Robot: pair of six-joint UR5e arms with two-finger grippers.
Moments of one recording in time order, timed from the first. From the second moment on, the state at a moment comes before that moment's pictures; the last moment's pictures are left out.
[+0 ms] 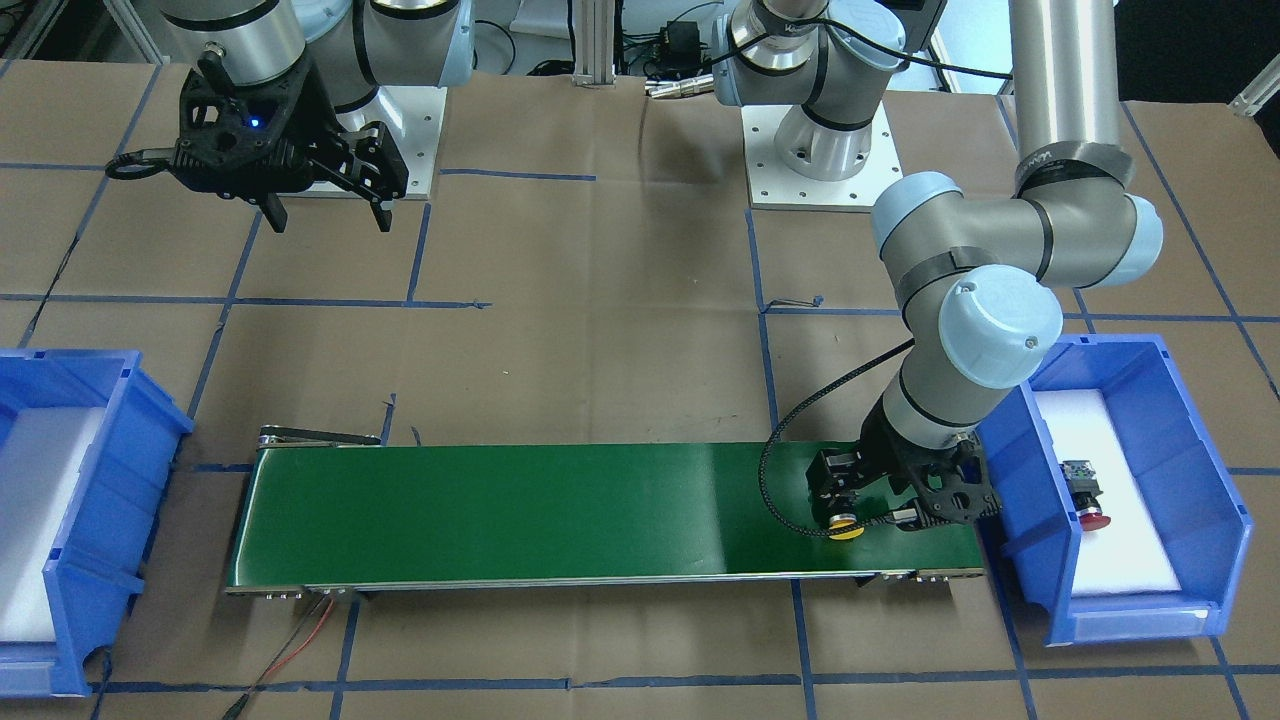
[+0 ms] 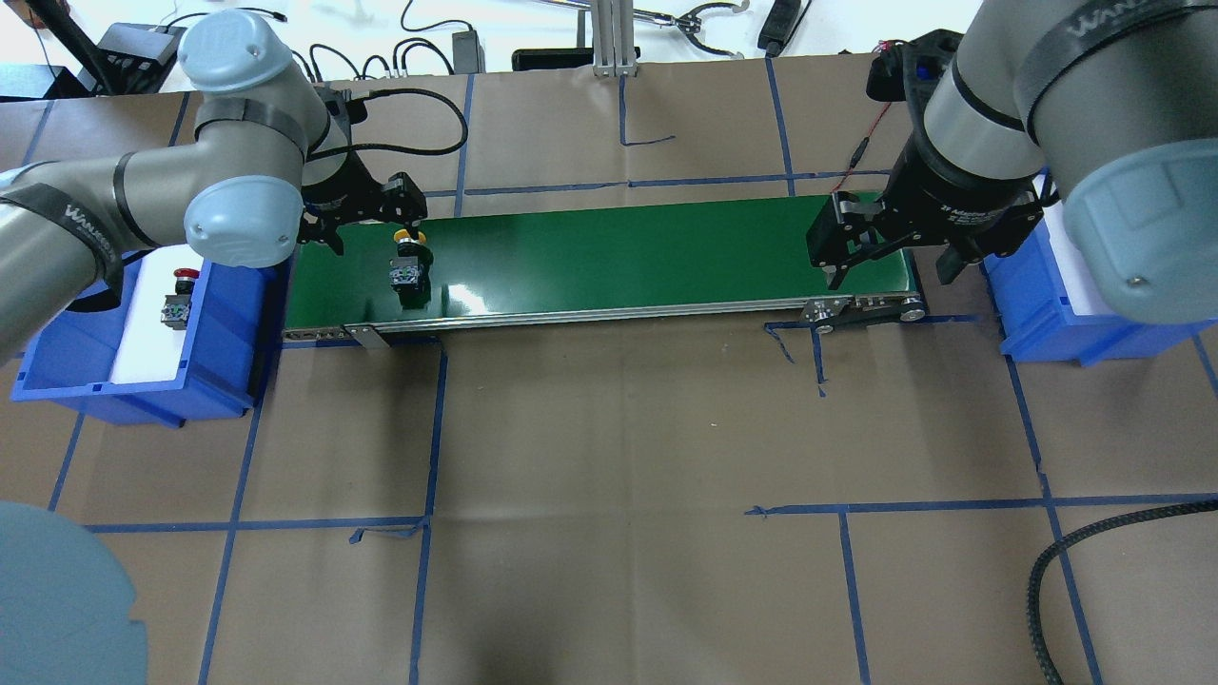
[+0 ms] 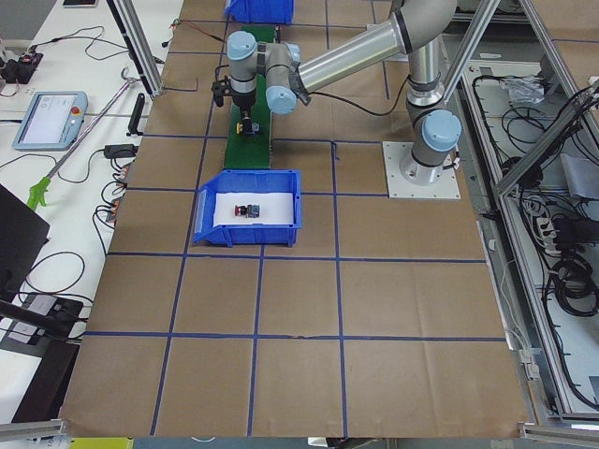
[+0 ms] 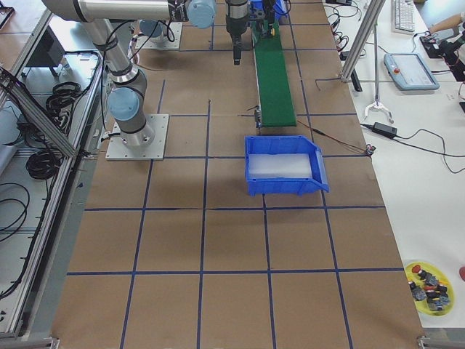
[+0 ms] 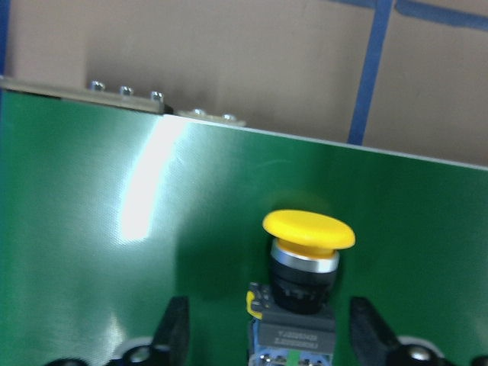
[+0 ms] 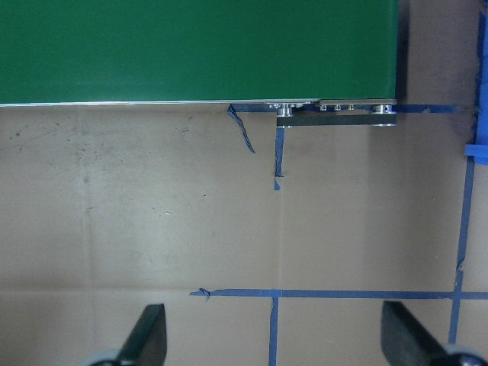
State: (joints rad) left arm -1.49 -1.91 -1.68 -1.03 1.57 -0.10; right arm 1.60 -1.69 1.73 -1.64 -1.55 0.01
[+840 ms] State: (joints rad) left arm -1.46 -1.77 -1.53 -1.35 1.57 -0.05; right arm 1.60 -1.69 1.73 -1.63 -1.55 0.02
